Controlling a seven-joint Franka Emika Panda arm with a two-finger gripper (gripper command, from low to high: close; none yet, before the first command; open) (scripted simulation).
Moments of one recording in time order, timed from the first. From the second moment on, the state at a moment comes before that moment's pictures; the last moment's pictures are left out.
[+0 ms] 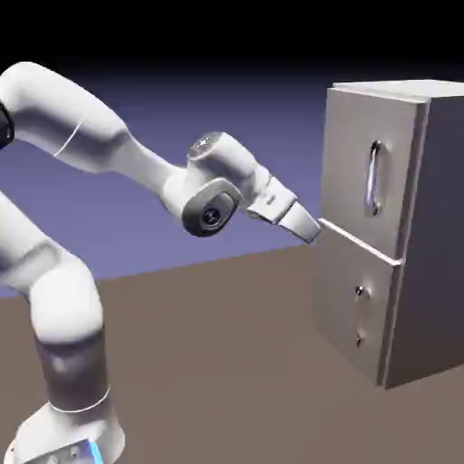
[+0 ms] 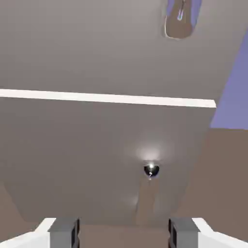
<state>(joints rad) 0.06 -0.58 -0.05 -2.79 -0.12 3.02 0.70</state>
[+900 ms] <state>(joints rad) 0.52 -0.71 -0.51 -2.61 -1.29 2.89 0.30</state>
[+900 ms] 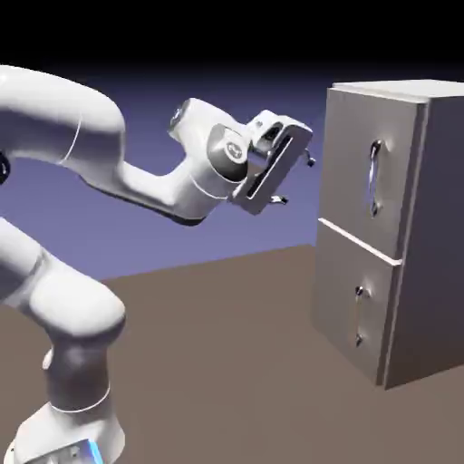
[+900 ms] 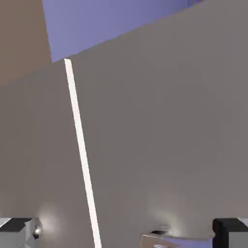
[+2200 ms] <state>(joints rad) 1.19 -0.88 -1.15 -2.33 -2.87 2.71 -0.24</state>
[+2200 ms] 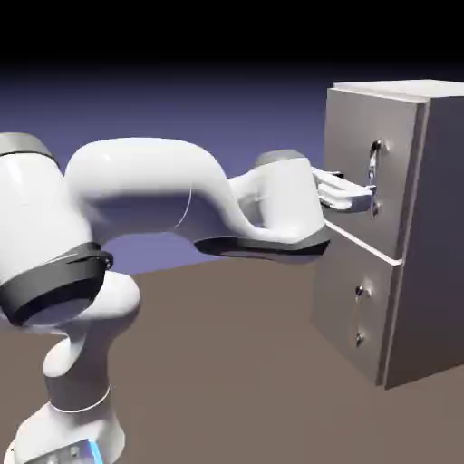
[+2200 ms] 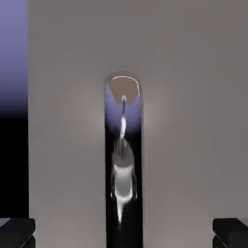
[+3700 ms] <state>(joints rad) 1.22 -0.25 -0.34 -2.34 -1.43 1.18 -0.21</state>
